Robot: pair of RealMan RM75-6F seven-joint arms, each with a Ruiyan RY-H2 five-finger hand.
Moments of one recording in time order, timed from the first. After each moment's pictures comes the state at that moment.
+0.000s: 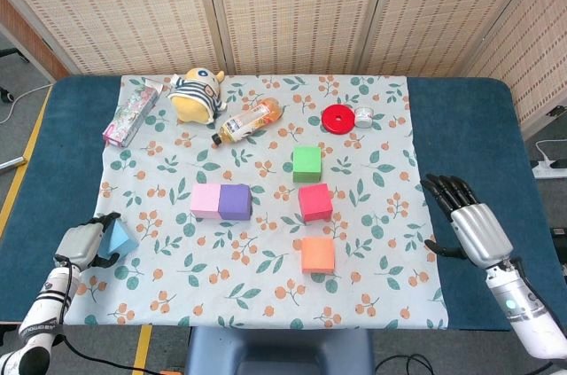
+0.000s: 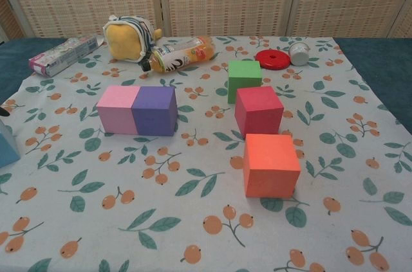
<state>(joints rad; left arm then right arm) -0.49 -1.20 -0.04 -1.63 0.89 0.94 0.25 0.28 -1.06 0.08 -1.64 -1.60 1.29 0.14</state>
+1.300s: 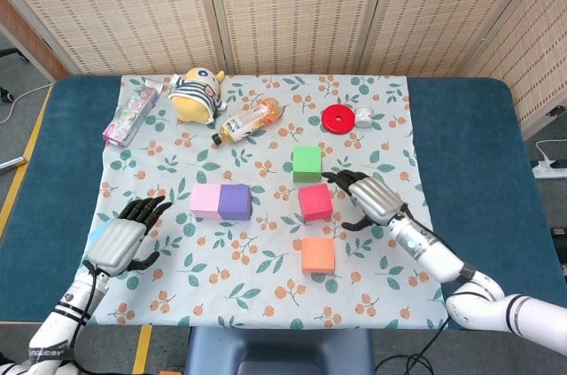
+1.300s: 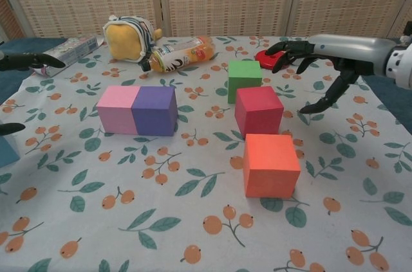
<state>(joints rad) -0.47 -1.12 -0.03 -1.88 1.31 1.11 0.25 0.71 -1.36 0.16 -1.40 -1.49 0.81 0.24</state>
